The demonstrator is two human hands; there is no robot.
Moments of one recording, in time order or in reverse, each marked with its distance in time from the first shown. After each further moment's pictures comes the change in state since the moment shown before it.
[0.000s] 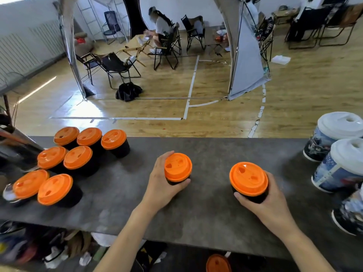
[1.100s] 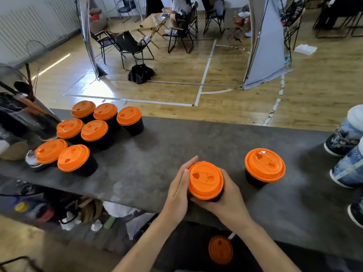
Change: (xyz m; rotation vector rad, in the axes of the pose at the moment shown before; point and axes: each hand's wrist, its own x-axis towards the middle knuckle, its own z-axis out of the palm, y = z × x) left_hand -0.079 0.022 0.028 -0.632 -0.003 -0.149; right_hand -0.037 -0.035 0.102 0.172 -0.291 -0.180
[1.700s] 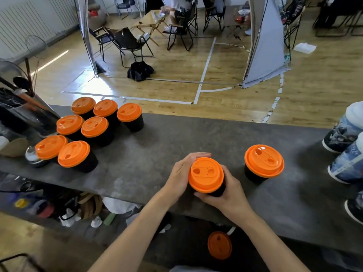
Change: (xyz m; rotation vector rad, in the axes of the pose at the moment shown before) left_hand 0.039 0.008 -0.005 0.000 -0.105 -0.048; right_hand 0.005 0.014 -0.005 -0.060 -0.032 -0.027
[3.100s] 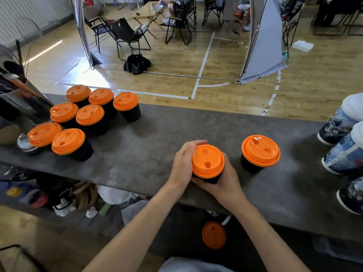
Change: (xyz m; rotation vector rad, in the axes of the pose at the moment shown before) left_hand -0.001 0.002 0.029 -0.058 0.218 -0.010; right_hand 0.001 0.008 0.006 -0.034 0.086 0.011
